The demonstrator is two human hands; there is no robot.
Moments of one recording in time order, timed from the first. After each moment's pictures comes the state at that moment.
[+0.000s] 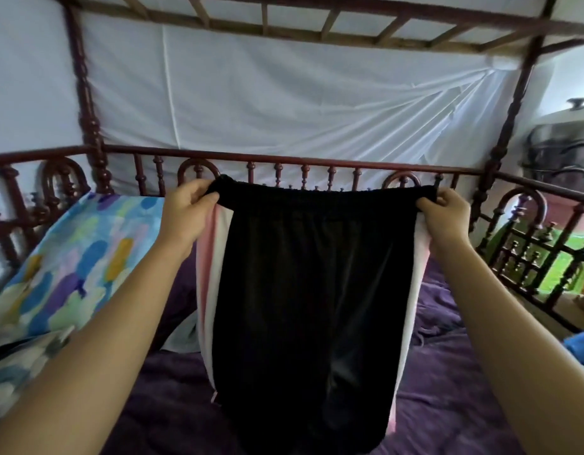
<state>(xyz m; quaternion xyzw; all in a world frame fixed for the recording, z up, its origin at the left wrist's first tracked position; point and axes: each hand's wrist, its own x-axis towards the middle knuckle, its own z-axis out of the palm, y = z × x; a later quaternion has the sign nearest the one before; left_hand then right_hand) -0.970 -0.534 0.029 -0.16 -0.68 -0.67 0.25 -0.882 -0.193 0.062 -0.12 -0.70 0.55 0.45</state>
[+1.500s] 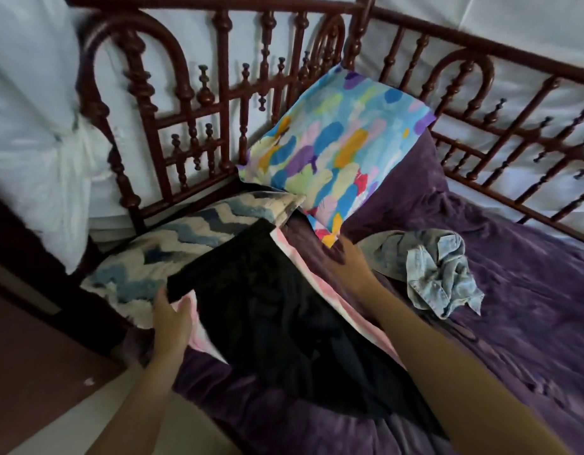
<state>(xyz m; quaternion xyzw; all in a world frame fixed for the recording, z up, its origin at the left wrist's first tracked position) -0.780 -0.881 -0.281 0.47 -0.70 -0.50 0.20 -0.975 -0.665 -0.218 0.18 -0.90 0.38 -0.16</state>
